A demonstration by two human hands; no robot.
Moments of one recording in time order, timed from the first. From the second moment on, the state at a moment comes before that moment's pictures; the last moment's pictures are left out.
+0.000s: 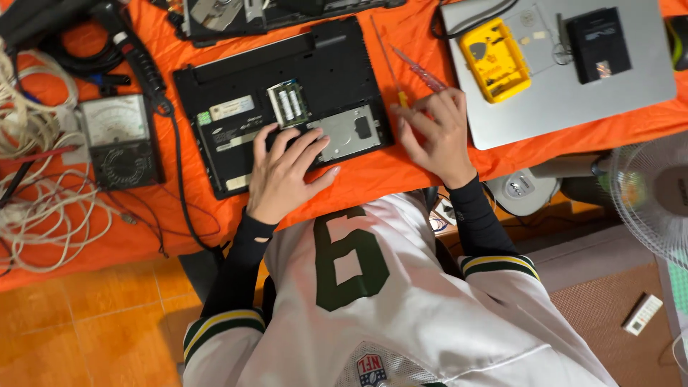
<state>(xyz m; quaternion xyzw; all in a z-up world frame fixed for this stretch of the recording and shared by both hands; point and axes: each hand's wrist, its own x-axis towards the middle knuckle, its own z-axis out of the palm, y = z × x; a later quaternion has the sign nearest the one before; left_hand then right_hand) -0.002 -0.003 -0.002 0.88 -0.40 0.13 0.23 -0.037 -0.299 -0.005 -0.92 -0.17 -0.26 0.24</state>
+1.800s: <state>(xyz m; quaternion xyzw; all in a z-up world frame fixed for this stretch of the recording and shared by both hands) -0.002 -0.014 -0.005 0.91 -0.37 0.11 0.14 -0.077 -0.442 -0.001 -0.67 0.00 -0.55 0.50</state>
